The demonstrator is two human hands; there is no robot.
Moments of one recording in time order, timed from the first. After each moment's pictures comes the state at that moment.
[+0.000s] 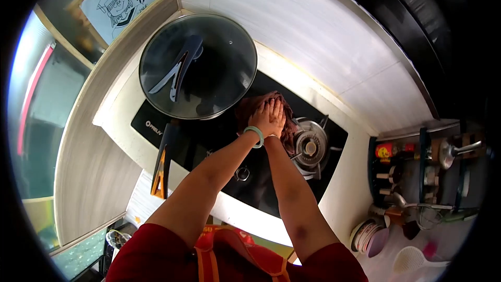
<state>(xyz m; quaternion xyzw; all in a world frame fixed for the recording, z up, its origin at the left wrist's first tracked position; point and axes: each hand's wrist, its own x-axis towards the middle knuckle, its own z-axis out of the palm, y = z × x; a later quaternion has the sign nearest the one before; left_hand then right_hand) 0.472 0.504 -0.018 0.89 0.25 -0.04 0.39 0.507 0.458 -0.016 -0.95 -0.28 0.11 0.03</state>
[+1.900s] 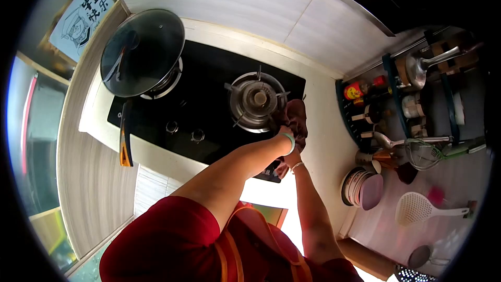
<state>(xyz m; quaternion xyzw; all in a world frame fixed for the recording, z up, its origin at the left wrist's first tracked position) 0.472 0.218 0.056 0.91 -0.24 -0.33 -0.01 0.444 0.102 -0.016 -0.91 -0.17 0.33 0.16</state>
